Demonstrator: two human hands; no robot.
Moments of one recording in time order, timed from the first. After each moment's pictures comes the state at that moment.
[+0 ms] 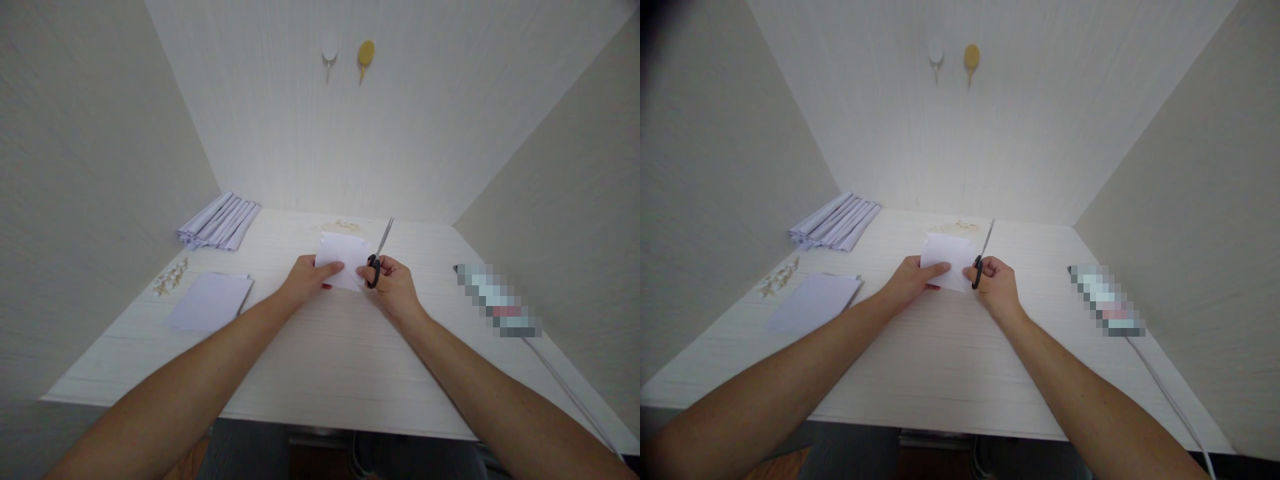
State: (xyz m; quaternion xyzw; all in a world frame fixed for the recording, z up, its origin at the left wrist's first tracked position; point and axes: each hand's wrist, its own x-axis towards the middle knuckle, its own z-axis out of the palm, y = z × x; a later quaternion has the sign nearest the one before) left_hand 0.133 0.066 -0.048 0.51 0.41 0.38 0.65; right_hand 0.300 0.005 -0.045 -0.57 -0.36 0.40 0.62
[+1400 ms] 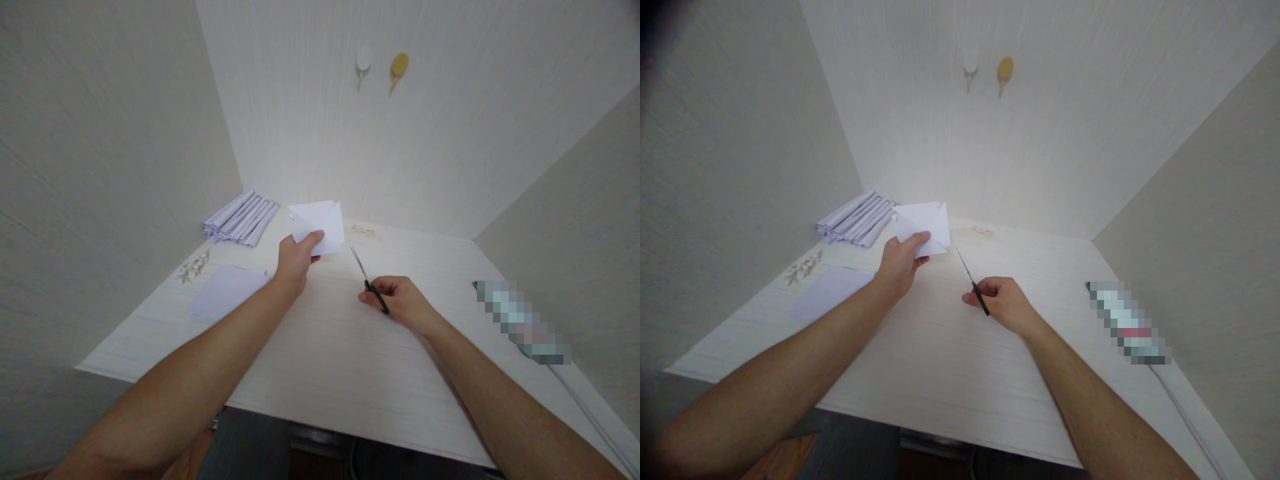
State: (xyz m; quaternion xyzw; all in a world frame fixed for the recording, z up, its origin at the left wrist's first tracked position) left_hand 0.106 0.083 -0.020 0.37 0.42 0.60 0.57; right_hand 0.302 -0.005 -0.033 -0.61 -0.54 0.45 0.36
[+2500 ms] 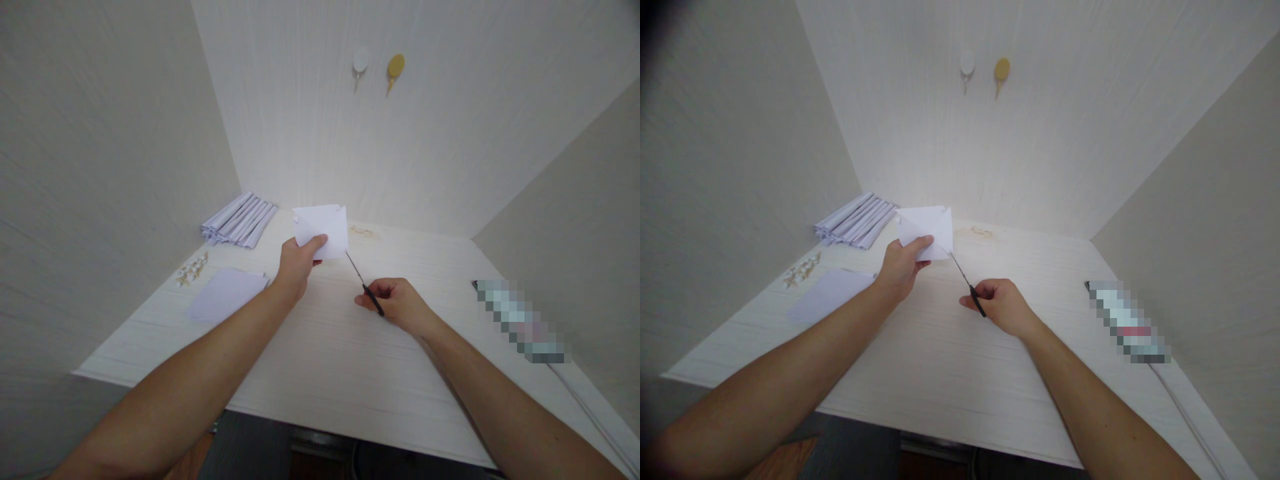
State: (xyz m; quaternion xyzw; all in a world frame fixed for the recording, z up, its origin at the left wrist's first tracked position) left_hand 0.111 0.079 -0.019 0.38 0.42 0.58 0.58; right_hand 0.303 -0.005 -0.038 -0.62 -0.55 0.44 0.34
